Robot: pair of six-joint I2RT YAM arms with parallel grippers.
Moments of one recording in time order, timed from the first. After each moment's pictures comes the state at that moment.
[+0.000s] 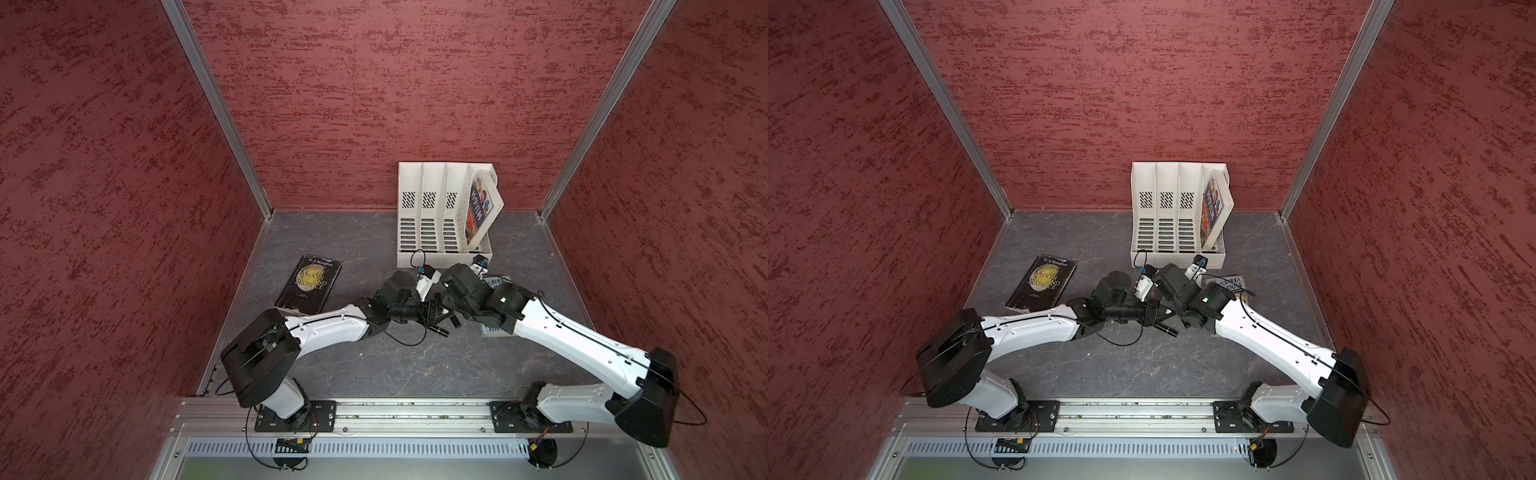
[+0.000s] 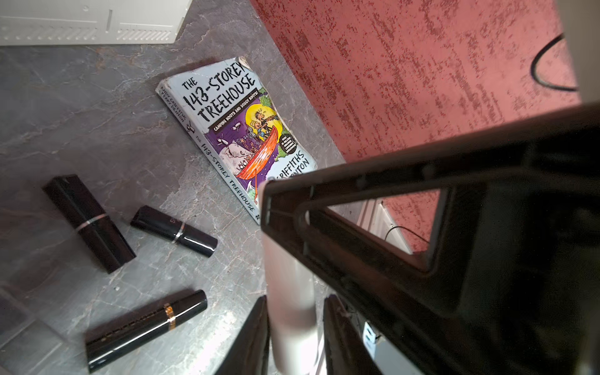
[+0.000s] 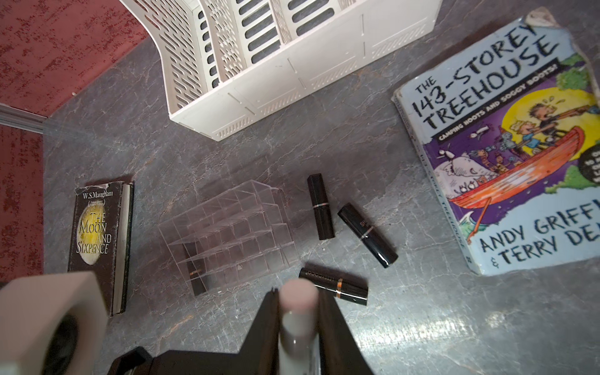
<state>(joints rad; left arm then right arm) -0.89 1.56 0.87 0.24 0.46 -0.66 0.84 1.28 1.11 -0.82 0.39 1.16</state>
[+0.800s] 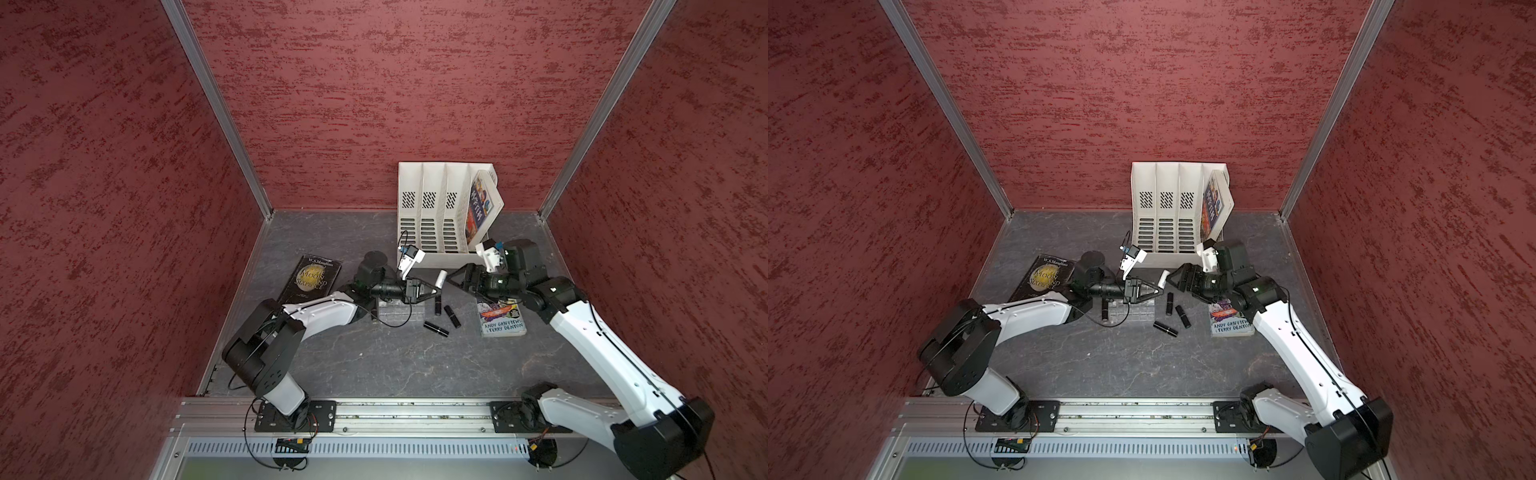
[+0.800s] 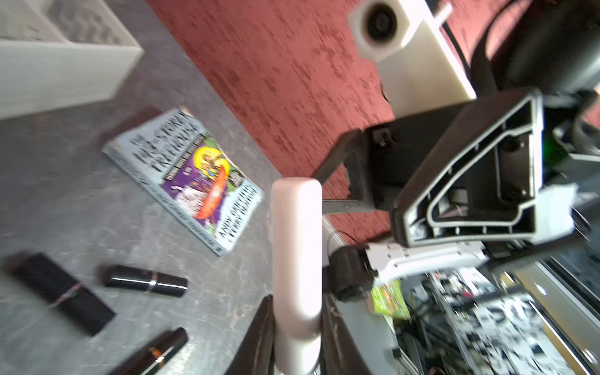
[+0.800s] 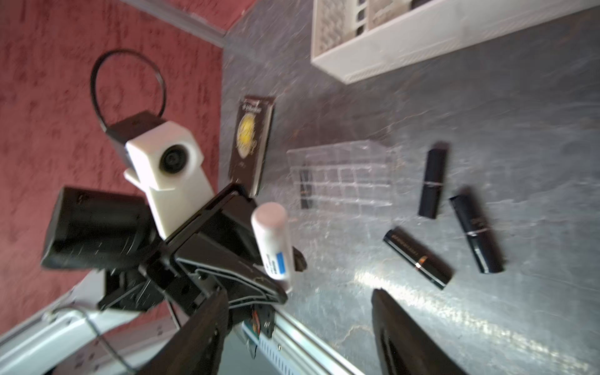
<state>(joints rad) -0.66 1.60 0.85 0.56 0.94 -0.75 0.37 1.11 1.05 -0.68 -0.59 0.71</state>
